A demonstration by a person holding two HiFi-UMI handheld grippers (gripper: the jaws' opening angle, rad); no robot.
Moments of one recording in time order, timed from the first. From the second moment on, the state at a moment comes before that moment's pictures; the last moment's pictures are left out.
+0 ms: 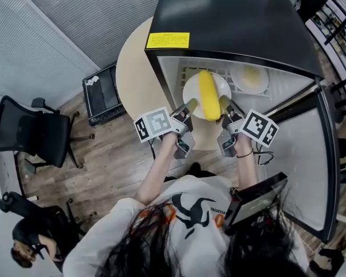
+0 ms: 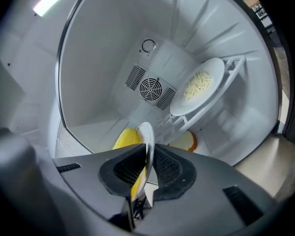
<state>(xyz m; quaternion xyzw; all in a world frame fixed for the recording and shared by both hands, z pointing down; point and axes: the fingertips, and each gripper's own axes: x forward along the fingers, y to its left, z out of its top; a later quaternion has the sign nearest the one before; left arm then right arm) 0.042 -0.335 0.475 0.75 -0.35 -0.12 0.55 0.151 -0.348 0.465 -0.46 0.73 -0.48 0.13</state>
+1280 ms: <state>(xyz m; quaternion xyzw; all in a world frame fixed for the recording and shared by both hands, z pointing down) 0.033 -0.375 0.508 0.62 -0.39 -0.25 0.64 0.149 -0.387 0.484 -0.54 0.74 -0.40 -0.01</state>
